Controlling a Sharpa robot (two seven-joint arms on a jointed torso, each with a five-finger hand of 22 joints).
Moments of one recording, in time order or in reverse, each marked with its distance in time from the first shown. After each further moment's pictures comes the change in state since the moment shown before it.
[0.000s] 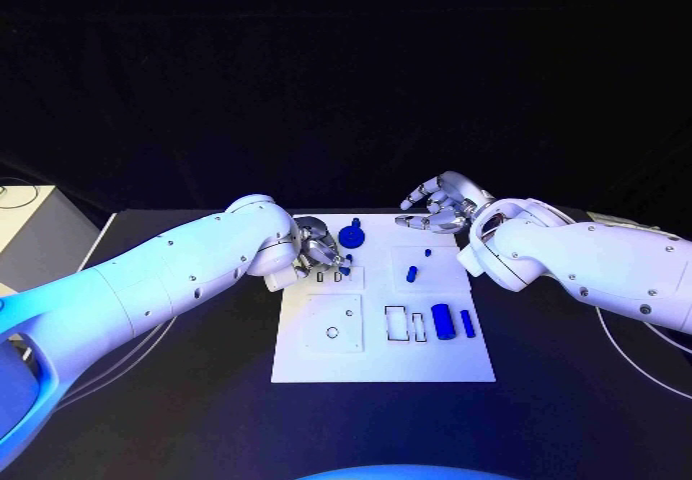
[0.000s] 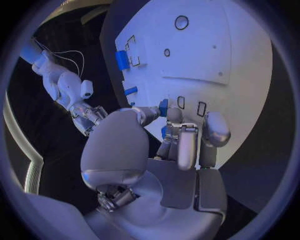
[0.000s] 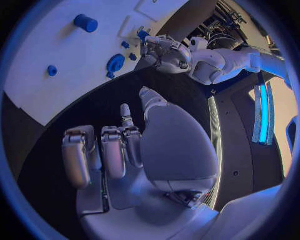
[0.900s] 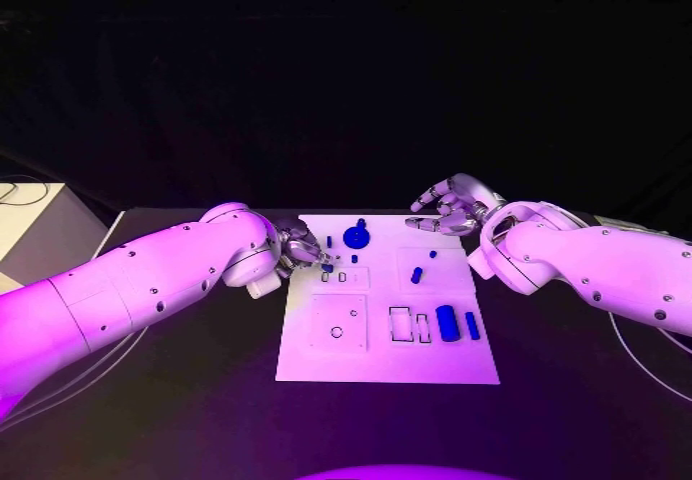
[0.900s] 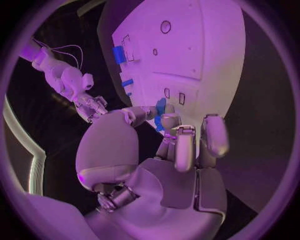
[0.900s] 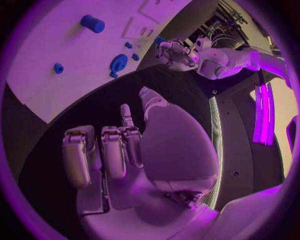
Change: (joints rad) left arm -0.018 -0.140 -0.005 0.147 -0.007 -0.130 -0.009; left_hand -0.139 -0.077 0.078 -0.088 0.235 0.040 -0.022 0.049 0.001 0.135 -0.043 0.057 0.104 -0.004 -0.039 0.043 0.000 -0.017 0.070 -0.044 0.046 0.089; right arm -0.004 -0.019 0.000 0.003 -0.002 0.002 0.000; right_hand 0.000 0.000 0.000 0.000 0.004 0.000 0.000 0.000 0.000 0.000 0.000 0.000 0.000 0.000 0.000 0.000 0.000 0.000 0.000 0.000 0.000 0.000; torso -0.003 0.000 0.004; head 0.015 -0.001
